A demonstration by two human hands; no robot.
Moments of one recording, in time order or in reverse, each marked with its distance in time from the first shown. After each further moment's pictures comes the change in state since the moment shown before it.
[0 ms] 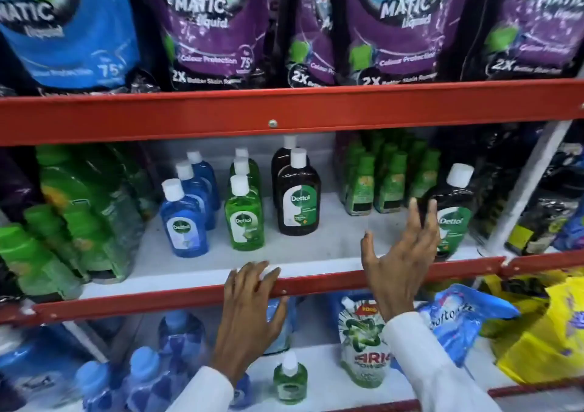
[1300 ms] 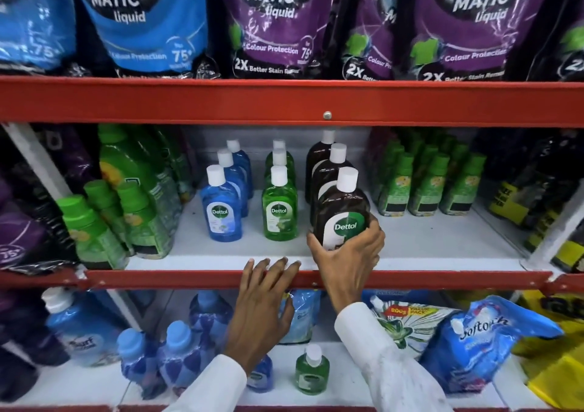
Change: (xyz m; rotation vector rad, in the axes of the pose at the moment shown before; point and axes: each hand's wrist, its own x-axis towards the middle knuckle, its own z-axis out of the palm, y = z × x) left_hand -0.016 -0.021 -0.007 0.104 -0.073 0.007; right_hand -0.051 -0.098 0.057 0.198 -0.251 0.319
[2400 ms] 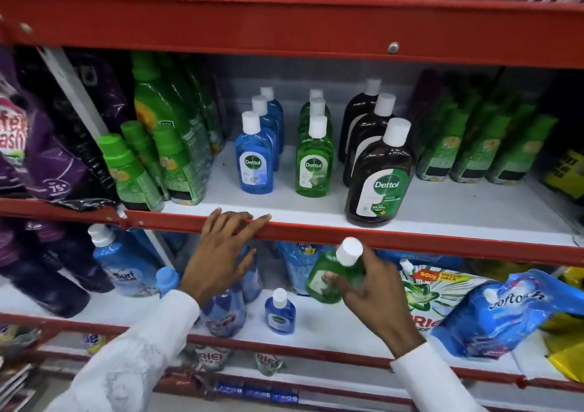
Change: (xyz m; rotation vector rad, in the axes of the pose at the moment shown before) left_hand -0.033 -0.105 -0.048 0.096 -0.043 -0.007; right_hand -0.071 0.030 -0.070 -0.095 -0.727 -0.234
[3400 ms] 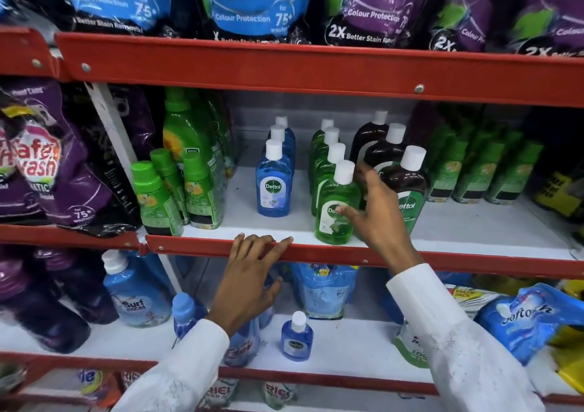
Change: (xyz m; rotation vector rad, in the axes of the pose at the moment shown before) left_hand -0.005 -0.004 0.004 -0.104 0.005 0.028; right_hand 0.105 -0.092 -0.025 0.053 0.154 -0.044
